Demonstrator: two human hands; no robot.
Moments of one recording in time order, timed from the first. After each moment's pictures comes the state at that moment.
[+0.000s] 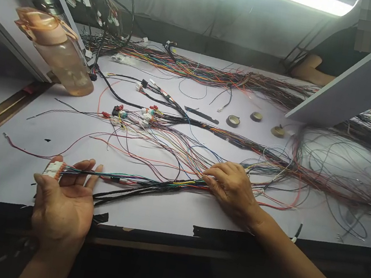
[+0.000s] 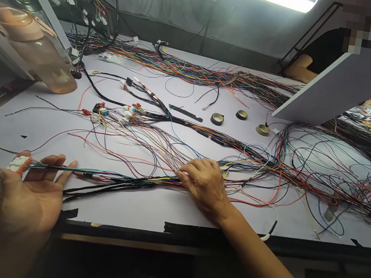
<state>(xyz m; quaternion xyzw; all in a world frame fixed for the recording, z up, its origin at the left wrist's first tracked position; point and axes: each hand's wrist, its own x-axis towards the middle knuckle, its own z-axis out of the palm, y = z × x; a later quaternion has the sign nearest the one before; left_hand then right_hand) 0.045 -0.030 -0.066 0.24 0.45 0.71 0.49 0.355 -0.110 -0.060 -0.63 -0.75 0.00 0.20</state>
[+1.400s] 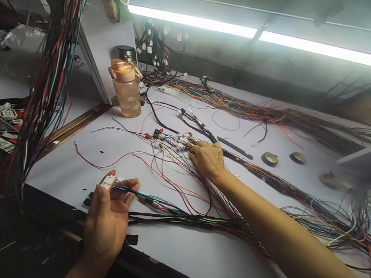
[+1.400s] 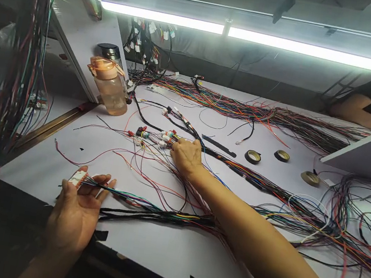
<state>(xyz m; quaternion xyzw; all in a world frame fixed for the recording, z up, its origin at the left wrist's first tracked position) 0.035 -0.035 -0.079 0.24 0.41 0.72 0.52 0.268 0.080 -0.057 -0.64 -0.76 0.01 0.05</state>
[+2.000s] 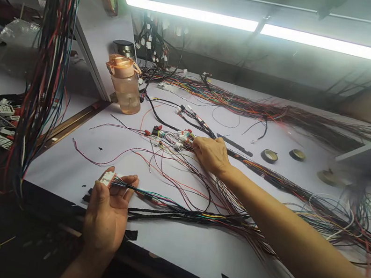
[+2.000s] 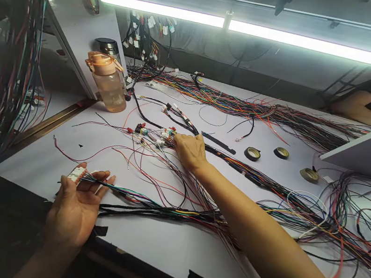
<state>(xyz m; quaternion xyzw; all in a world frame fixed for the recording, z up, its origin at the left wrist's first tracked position) 0.036 -0.035 -0.077 0.24 0.41 0.71 0.52 0.282 0.077 -0.048 -0.63 -0.77 0.02 0.06</state>
